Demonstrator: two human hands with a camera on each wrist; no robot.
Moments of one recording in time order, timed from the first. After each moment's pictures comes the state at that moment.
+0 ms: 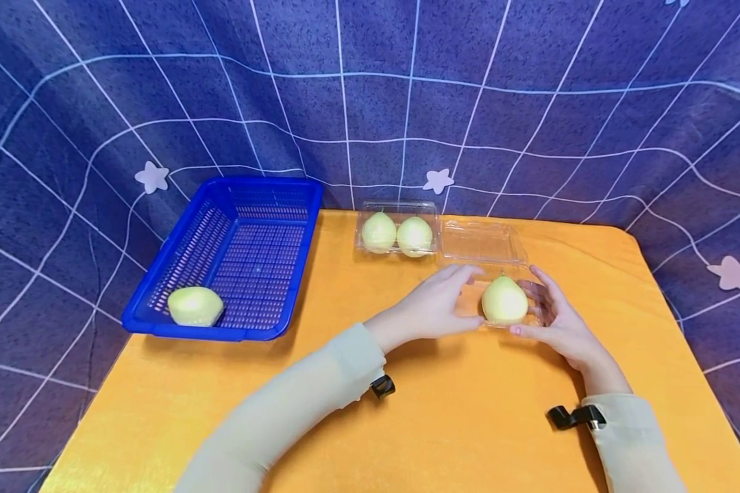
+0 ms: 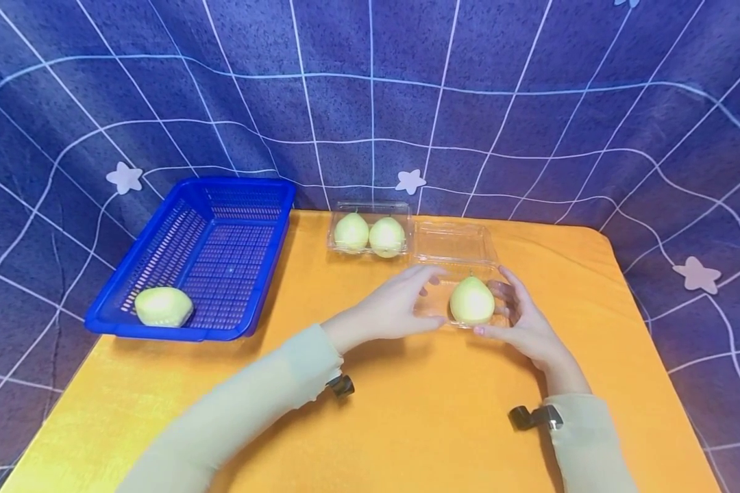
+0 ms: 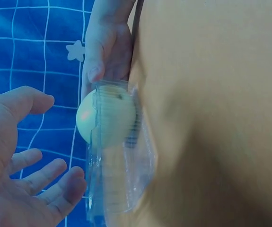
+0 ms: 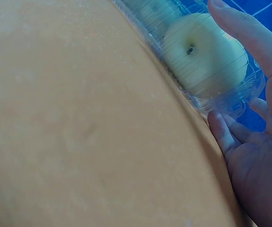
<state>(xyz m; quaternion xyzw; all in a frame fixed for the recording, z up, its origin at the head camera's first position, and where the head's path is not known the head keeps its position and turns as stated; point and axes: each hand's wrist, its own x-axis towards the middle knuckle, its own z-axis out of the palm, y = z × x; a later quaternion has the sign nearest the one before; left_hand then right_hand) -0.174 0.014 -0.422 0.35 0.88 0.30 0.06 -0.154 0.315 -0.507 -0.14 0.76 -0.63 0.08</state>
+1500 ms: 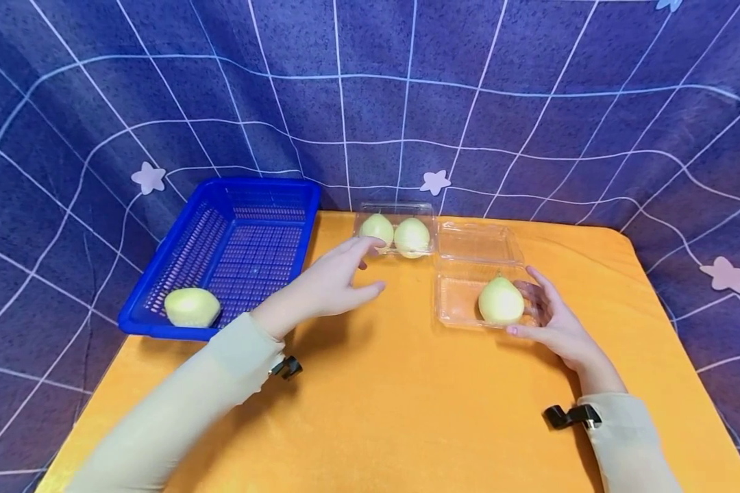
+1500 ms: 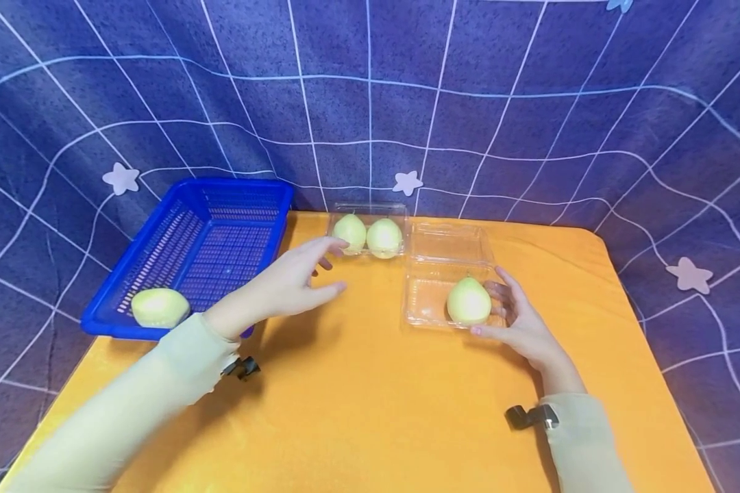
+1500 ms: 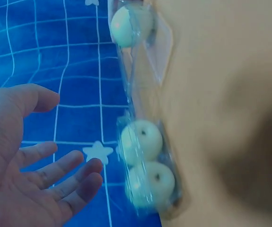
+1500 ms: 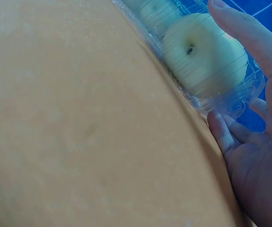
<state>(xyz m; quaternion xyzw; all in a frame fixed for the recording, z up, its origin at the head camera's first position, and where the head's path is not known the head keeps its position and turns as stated) -0.176 -0.126 -0.370 0.30 0.91 0.28 0.01 -0.155 0.318 -0.512 -0.14 0.77 -0.62 0.07</state>
